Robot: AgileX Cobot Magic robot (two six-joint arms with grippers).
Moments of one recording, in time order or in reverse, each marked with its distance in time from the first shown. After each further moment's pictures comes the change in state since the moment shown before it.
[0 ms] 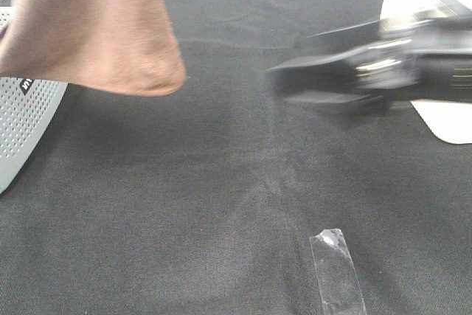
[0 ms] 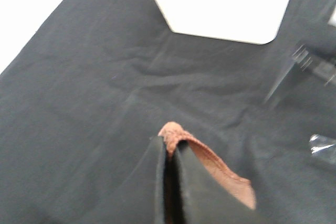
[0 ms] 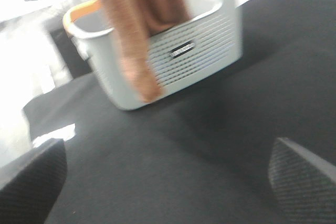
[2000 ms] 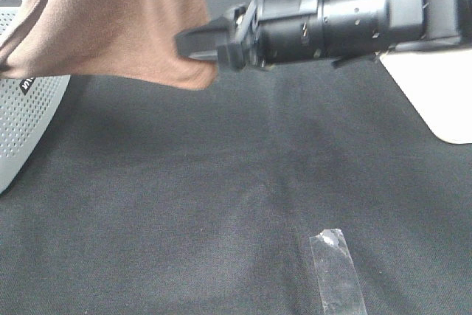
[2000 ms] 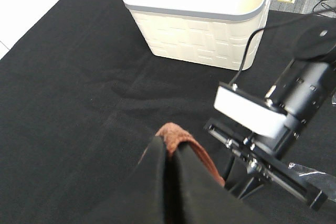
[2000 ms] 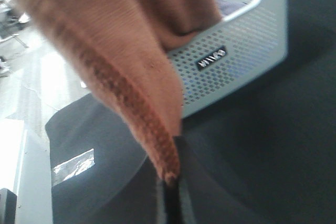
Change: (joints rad) left arm 0.000 0.029 0.000 -0.101 -0.048 0.000; right arm 0.227 0.275 -0.395 -0.097 -0.137 0.356
